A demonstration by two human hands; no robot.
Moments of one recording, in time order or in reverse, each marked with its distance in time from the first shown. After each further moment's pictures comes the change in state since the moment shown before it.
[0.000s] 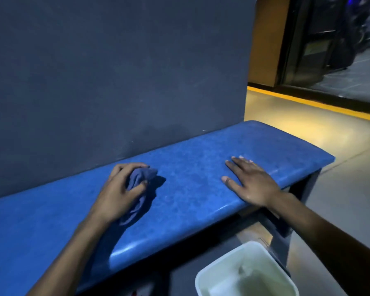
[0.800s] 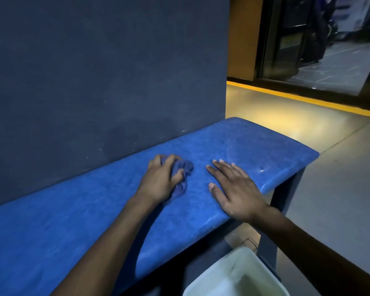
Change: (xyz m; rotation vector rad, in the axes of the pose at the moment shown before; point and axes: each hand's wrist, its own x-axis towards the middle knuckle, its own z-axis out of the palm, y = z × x) left_hand 0.099 0.046 0.145 0.143 -0.222 0.123; right_hand 0.000 0.011 0.024 -0.008 0.185 -0.048
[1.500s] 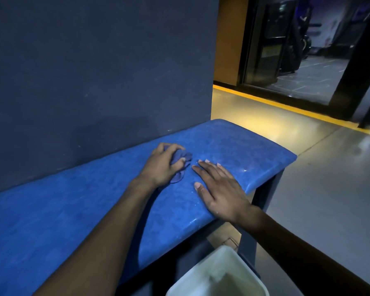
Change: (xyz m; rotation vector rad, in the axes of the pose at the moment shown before) left_hand 0.048 0.020 0.022 -0.114 -0.020 0.085; right_hand 0.000 -0.001 -0.004 0.005 -0.040 0.020
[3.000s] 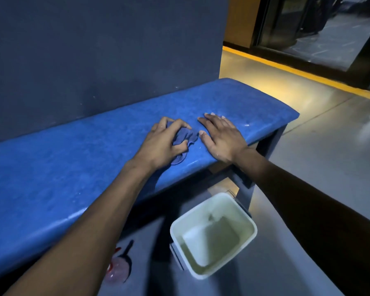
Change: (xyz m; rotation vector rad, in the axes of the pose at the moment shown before) left_hand -0.113 0.043 -0.030 0.041 -0.043 0.006; right_hand 0.003 -0.006 -0.006 -0.055 -0.095 0.029
